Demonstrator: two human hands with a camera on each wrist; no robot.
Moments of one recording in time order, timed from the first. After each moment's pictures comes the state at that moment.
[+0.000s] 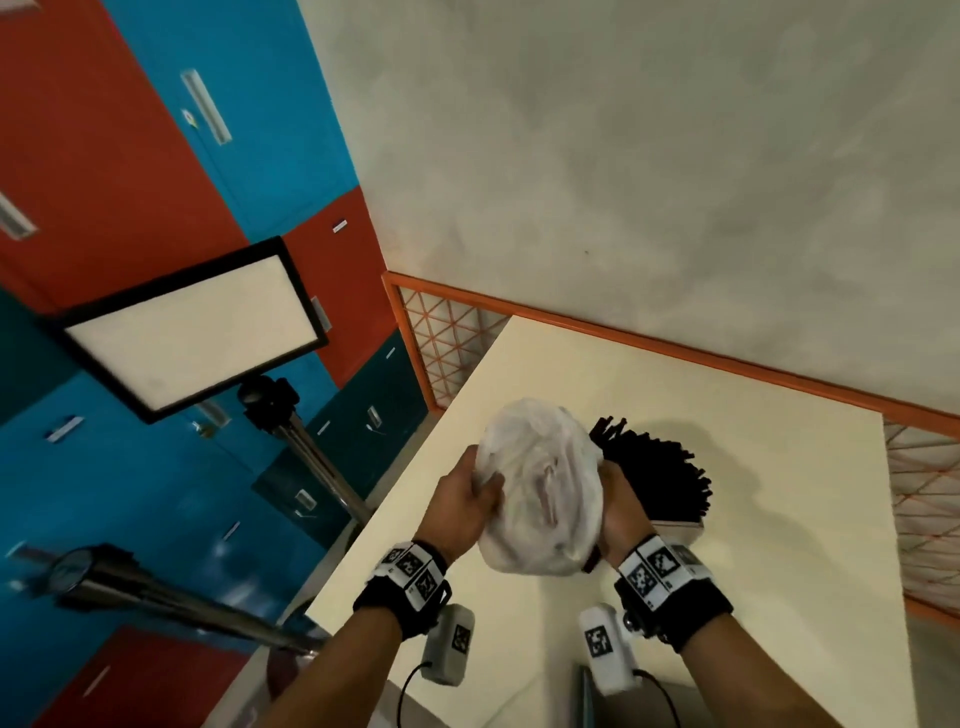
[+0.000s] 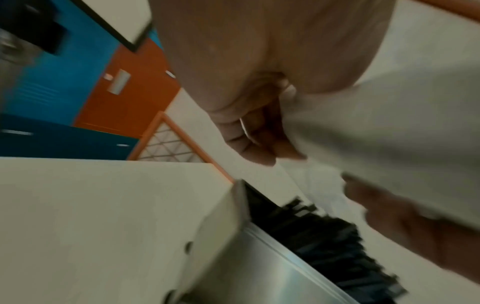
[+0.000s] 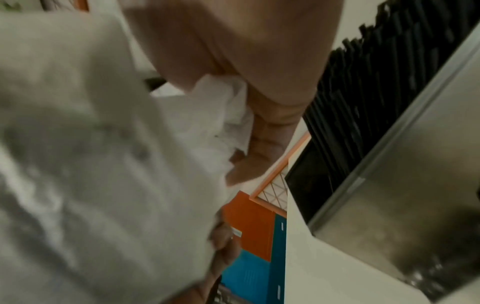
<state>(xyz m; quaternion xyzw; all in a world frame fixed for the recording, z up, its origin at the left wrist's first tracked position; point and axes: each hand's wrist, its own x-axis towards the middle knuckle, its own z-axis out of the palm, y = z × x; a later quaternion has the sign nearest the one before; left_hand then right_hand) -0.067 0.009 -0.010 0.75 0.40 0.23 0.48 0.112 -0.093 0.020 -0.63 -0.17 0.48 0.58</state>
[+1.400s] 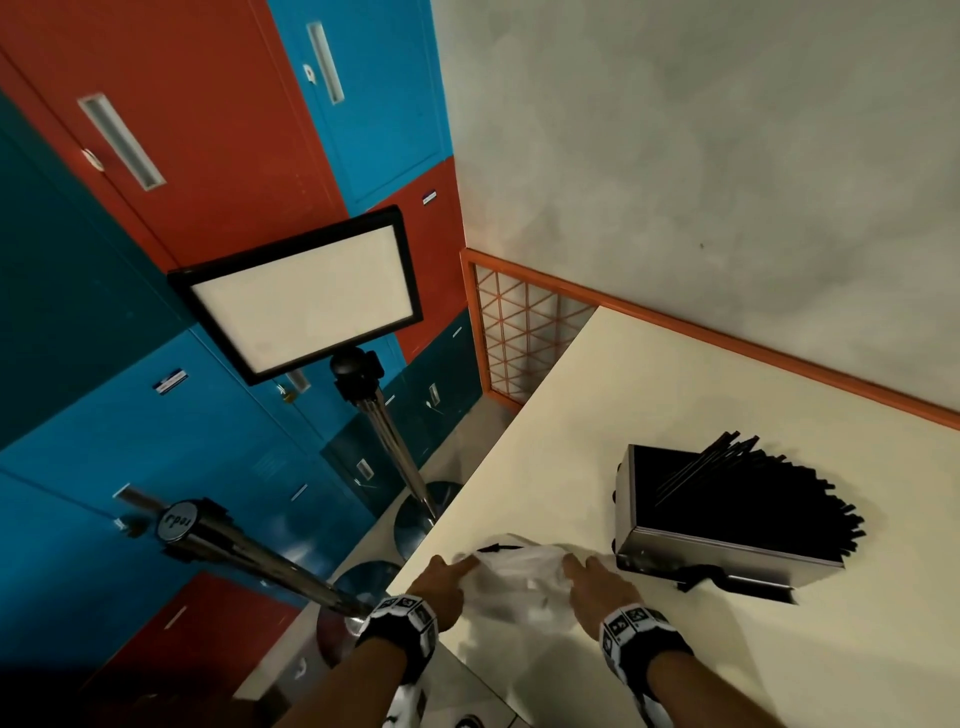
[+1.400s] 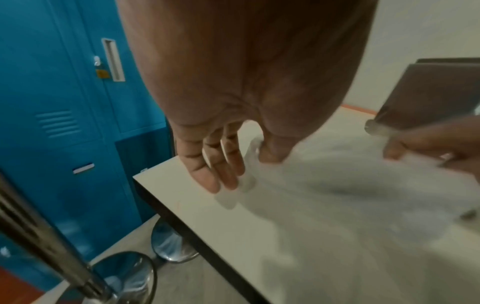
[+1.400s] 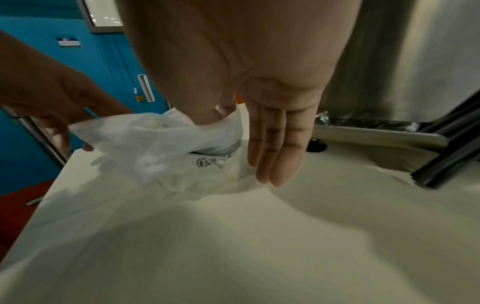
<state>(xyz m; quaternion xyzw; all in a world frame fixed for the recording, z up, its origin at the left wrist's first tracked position) -0.248 0.044 -0.147 0.77 0.51 -0.22 0.31 -0.010 -0.062 -0.134 -0.76 -0.58 0.29 -0.08</state>
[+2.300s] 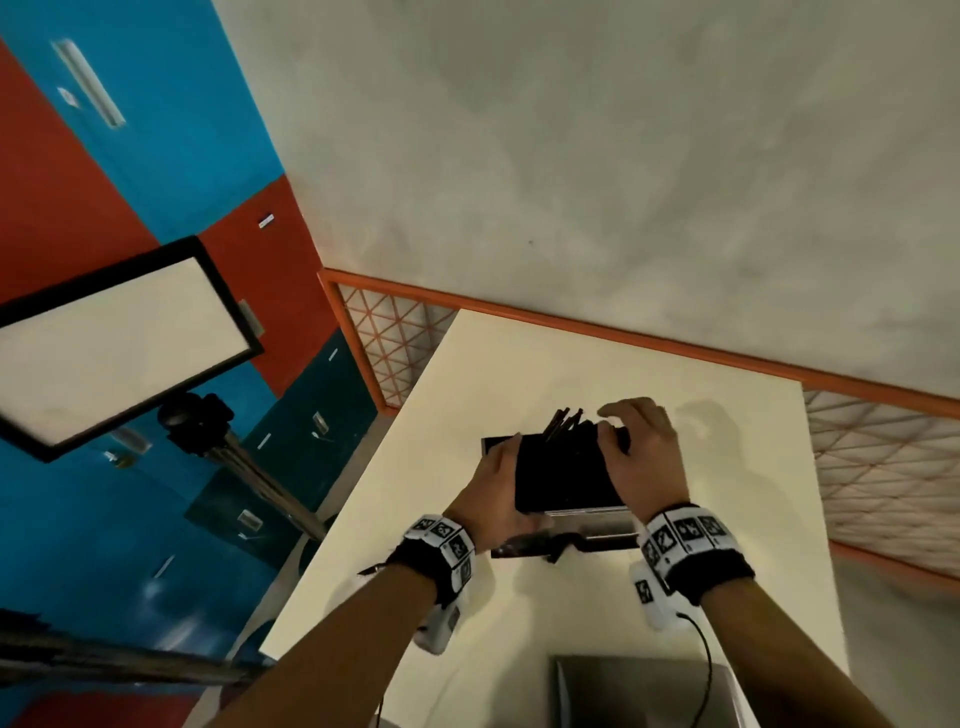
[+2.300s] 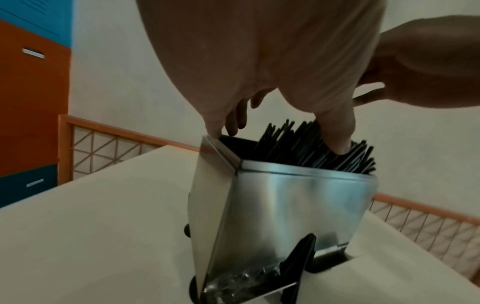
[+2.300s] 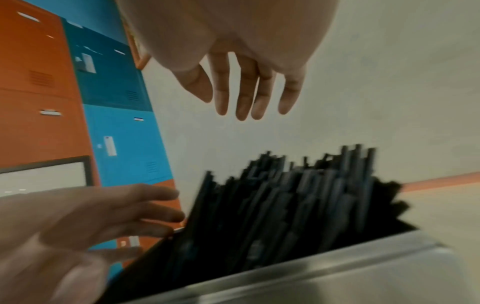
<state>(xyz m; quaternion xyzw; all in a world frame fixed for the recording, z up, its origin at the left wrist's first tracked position) 0.007 0.014 -0.037 0.88 0.29 0.03 0.37 0.189 -0.107 0.008 -0.80 -0.44 -0.05 0.40</state>
